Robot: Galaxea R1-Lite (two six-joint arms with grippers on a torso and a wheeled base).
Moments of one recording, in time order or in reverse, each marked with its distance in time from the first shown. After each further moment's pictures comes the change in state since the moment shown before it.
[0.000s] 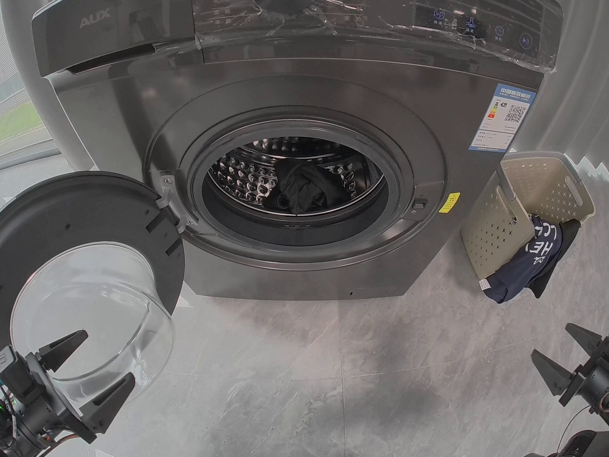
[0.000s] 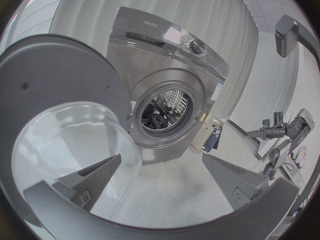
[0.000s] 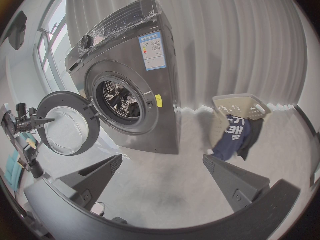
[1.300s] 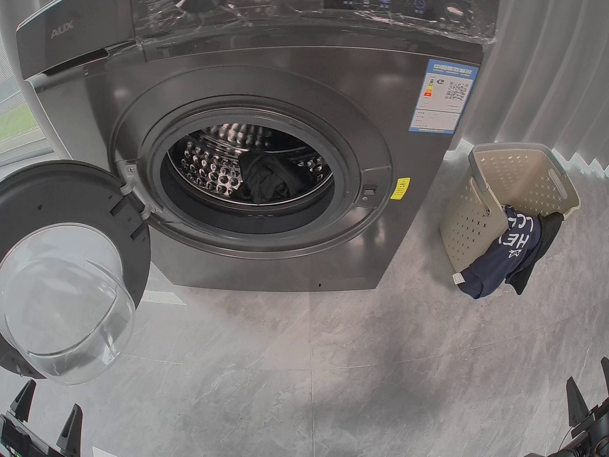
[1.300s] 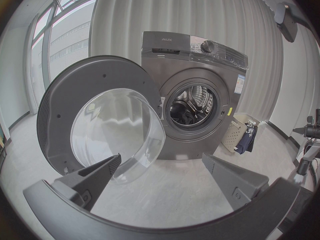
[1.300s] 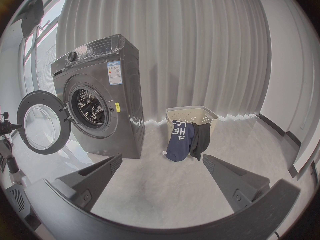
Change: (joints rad) left arm 0.643 -0.729 0.000 0.678 -0.217 0.043; right arm -0.390 -0.702 0.000 0.539 0.082 -0.071
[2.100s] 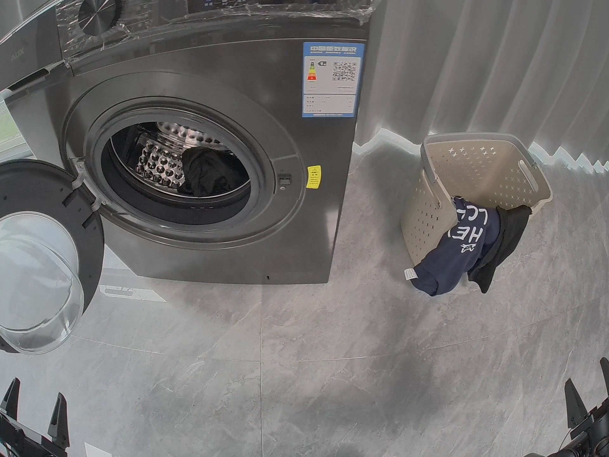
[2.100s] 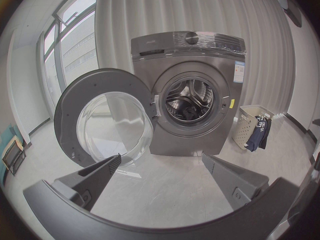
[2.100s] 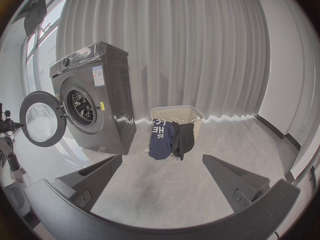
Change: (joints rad) left arm 0.001 -0.003 -0.010 0.031 0.209 0.061; right arm 0.001 0.000 0.000 0.000 0.020 -0.013
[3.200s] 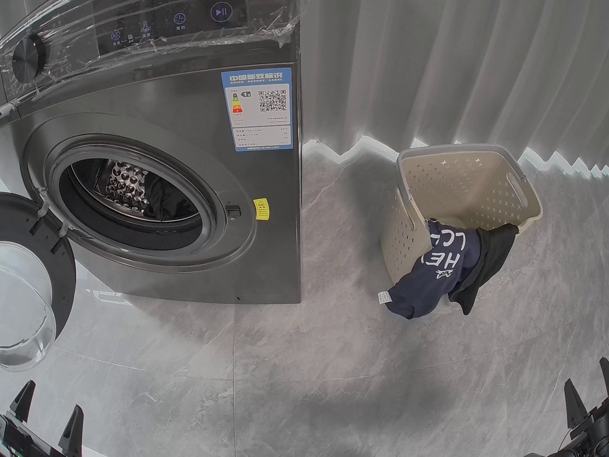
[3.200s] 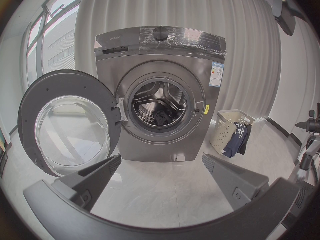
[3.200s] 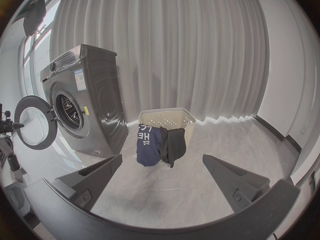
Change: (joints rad) left arm -0.002 0.002 0.009 -0.013 -0.190 -0.021; right arm 0.001 0.001 0.000 0.000 0.000 0.000
